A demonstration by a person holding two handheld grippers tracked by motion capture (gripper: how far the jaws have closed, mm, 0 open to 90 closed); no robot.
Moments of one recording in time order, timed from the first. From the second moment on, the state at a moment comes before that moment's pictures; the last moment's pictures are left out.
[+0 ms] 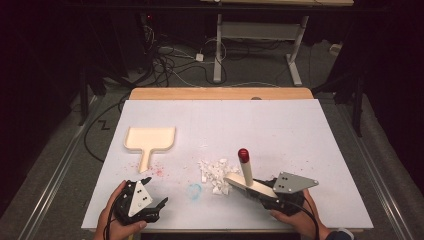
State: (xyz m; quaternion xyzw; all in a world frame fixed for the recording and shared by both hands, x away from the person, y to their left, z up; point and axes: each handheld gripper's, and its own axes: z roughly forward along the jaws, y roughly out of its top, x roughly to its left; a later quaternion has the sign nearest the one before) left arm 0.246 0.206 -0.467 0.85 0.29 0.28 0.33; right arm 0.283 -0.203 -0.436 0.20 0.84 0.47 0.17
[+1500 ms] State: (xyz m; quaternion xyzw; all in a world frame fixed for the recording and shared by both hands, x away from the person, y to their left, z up) left arm 0.255 0.203 -0.472 0.86 0.28 0.26 0.33; right arm 0.460 -0.129 -0.446 0.23 0.80 0.49 0.26
